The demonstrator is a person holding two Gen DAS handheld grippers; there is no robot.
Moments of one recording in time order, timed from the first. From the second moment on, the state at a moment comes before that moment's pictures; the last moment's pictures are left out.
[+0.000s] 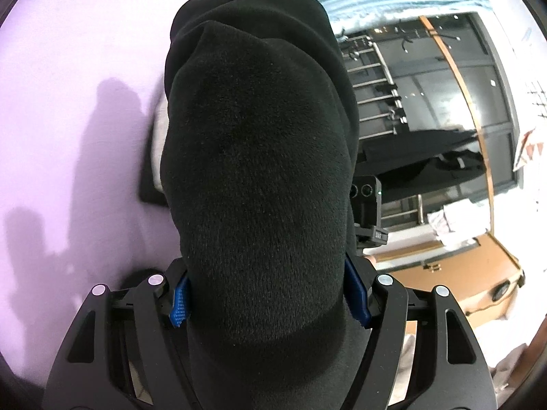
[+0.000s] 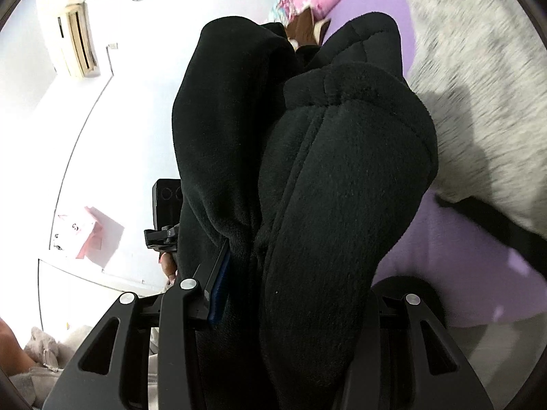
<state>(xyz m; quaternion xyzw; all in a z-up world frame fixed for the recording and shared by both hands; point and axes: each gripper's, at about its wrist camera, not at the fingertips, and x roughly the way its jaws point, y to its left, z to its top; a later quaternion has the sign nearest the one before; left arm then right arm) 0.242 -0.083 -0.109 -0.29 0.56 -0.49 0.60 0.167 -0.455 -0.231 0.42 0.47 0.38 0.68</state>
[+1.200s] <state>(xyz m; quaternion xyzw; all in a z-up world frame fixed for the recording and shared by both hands) 0.418 -0.307 -0.230 -0.28 0.61 -0.51 0.53 0.303 -0.572 -0.413 0.60 0.35 0.31 0.65</state>
